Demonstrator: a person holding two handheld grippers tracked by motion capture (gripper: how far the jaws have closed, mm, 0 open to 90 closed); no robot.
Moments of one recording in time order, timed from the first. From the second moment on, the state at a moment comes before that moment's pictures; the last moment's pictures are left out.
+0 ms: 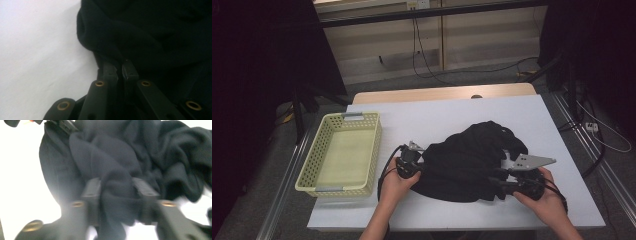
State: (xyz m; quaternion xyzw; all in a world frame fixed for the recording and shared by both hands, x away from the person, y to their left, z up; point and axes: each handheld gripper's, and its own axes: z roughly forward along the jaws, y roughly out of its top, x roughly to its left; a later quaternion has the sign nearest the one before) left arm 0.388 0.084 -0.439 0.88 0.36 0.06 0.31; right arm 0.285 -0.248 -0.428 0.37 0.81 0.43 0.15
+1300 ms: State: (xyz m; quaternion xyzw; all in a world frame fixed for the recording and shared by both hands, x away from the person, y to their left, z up) left arm 0.388 0.098 -0.418 0.85 0.36 0.07 0.37; right arm 0.291 -0.162 -0.441 0.26 0.86 0.44 0.02
